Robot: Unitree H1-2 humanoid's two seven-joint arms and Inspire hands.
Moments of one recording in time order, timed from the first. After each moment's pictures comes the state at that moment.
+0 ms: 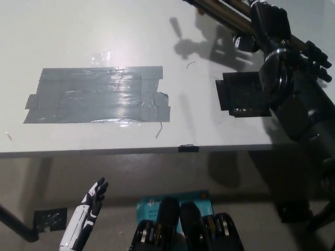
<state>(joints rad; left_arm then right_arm) 0.01 0.19 -0.08 0.25 0.13 -0.41 -0.05 -1.10 -0.22 0.39 0.96 -0.67 0.07 -0.29</state>
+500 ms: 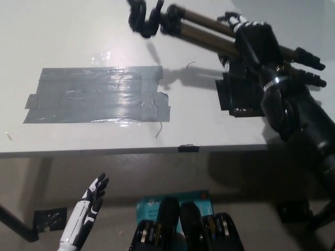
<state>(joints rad) -0.01 0.19 -0.08 0.25 0.14 -0.41 -0.05 -0.94 -0.29 0.49 0.72 -0.74 -0.09 -0.31</state>
